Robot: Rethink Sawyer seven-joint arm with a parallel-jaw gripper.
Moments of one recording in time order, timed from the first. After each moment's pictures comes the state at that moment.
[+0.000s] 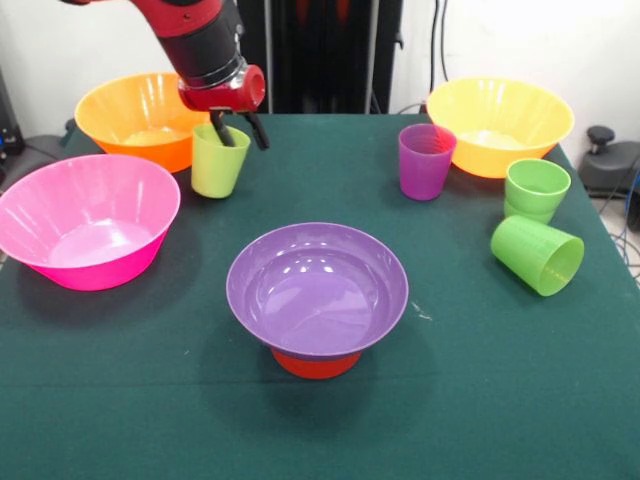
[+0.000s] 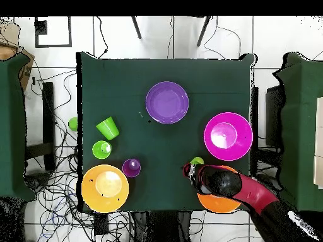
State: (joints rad) arm -1.00 -0.52 0.37 2.02 -0.36 0.41 1.76
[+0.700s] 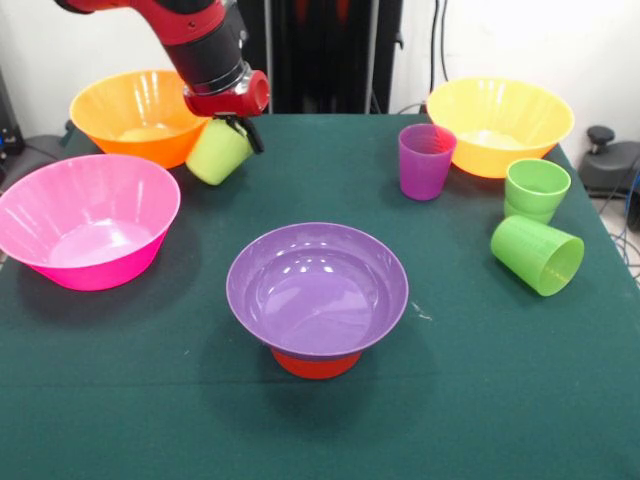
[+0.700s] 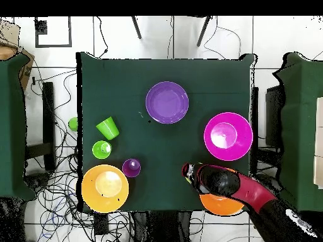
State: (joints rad) arm -1.00 -0.50 0.38 2.01 -0.37 0.41 1.76
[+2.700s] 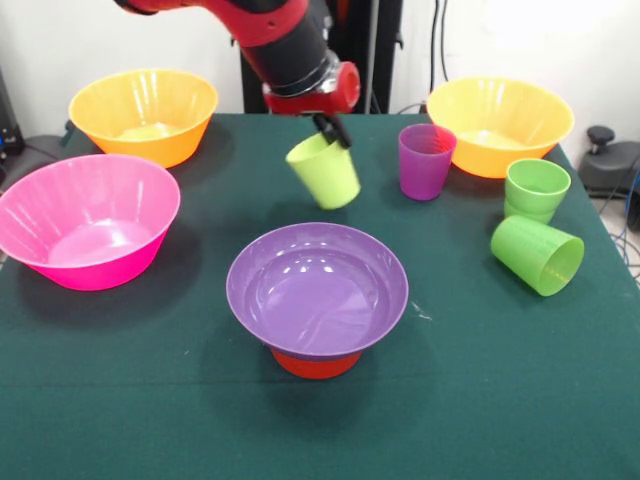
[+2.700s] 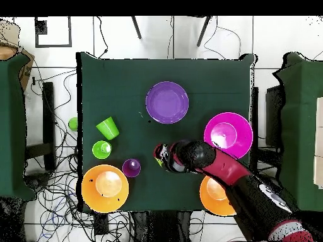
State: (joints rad) arm -0.74 -0.58 0.38 1.98 0.00 0.60 1.76
